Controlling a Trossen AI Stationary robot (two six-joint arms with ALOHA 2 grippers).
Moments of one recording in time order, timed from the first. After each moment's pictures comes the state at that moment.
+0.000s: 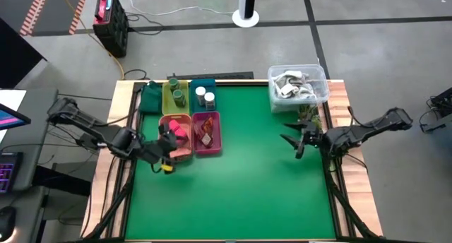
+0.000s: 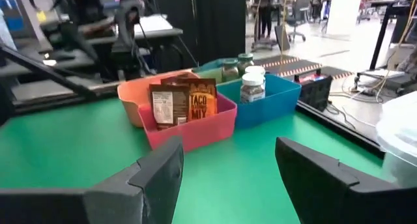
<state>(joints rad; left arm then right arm) -0.41 0.96 0.80 -0.53 -0.62 -0.28 0.33 0.33 0.17 0.05 0.70 0.15</state>
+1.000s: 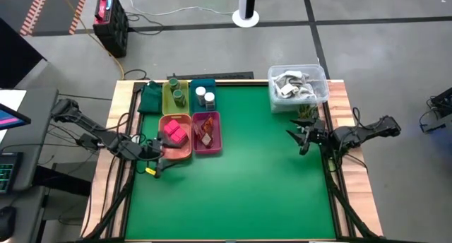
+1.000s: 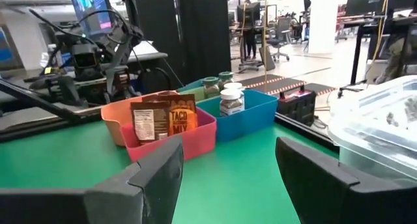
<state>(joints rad) -0.51 0.50 0.14 0.11 -0.56 -0.17 0.33 0.00 0.08 -0.05 0.77 0.09</state>
